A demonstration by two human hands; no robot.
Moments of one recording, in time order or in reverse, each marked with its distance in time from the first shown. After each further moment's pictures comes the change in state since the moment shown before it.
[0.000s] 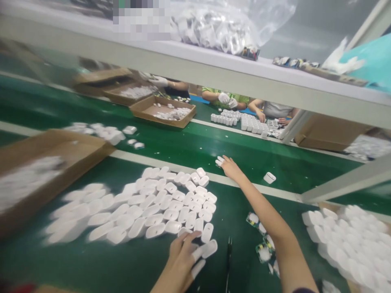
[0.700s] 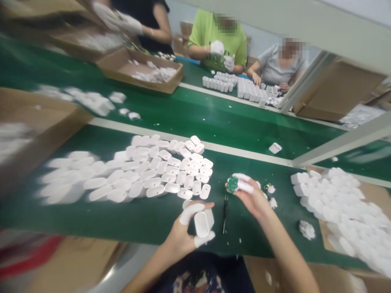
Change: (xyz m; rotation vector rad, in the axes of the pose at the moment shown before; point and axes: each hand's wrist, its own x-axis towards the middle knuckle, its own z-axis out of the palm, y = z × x) left_hand 0.015 0.025 -0.048 -0.906 0.021 -0.025; right_hand -0.243 -0.078 -0.002 1.496 0.204 0.331
